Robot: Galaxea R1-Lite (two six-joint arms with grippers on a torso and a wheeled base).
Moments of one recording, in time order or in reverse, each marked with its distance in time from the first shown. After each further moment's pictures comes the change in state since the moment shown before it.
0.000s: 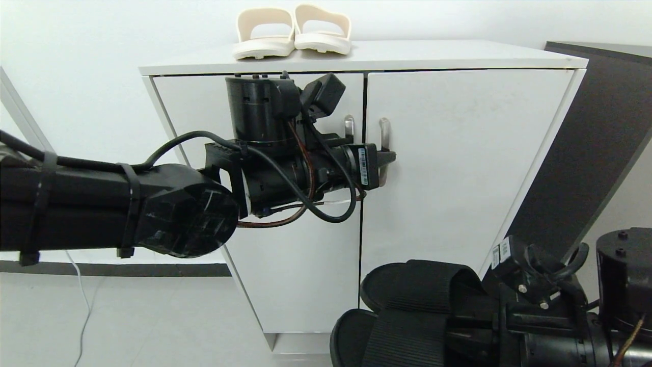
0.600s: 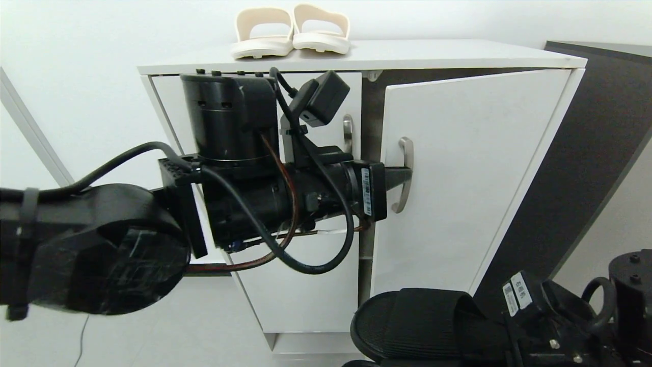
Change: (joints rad) left arm -0.103 -0.154 0.167 -0.010 -0.001 0.000; right arm 0.029 -0.039 0.073 0.000 0.124 -0.074
